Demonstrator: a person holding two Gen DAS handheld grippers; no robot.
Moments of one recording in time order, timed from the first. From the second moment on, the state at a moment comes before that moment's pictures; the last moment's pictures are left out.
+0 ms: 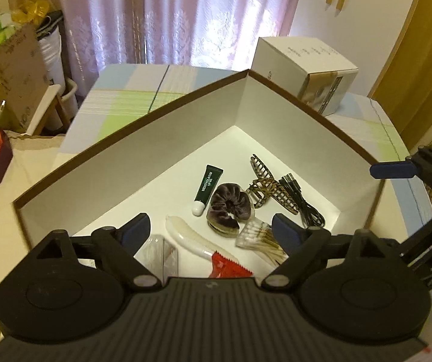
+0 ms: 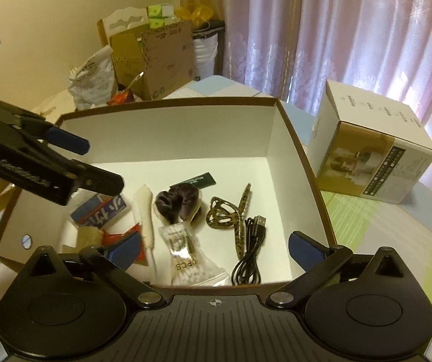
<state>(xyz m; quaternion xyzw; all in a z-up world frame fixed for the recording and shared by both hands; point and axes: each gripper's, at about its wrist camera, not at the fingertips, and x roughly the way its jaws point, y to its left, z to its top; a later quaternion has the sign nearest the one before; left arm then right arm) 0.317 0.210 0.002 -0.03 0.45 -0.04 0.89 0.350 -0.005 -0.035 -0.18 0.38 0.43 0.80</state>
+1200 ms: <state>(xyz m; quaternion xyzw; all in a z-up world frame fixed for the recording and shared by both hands) 0.145 0.115 0.077 -0.04 0.39 0.08 0.92 0.247 -0.115 0.022 -0.13 0.34 0.43 0.83</state>
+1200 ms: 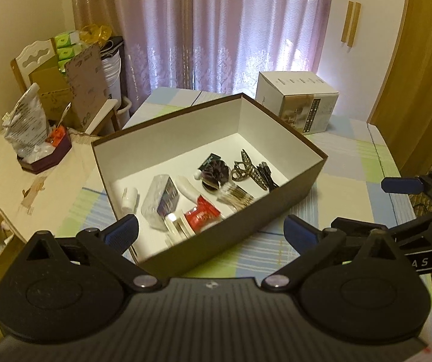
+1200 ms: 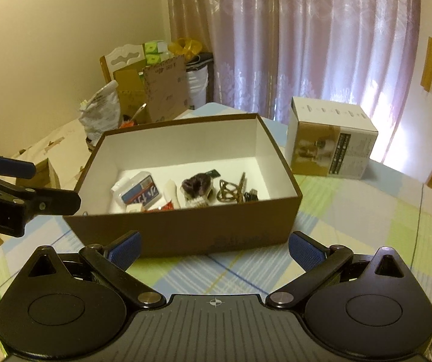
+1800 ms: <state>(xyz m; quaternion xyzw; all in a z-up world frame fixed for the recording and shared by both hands) 0.096 0.073 0.073 -0.05 0.38 0.11 0.92 0.210 -0.153 0.022 -0.15 0.33 0.44 0.82</state>
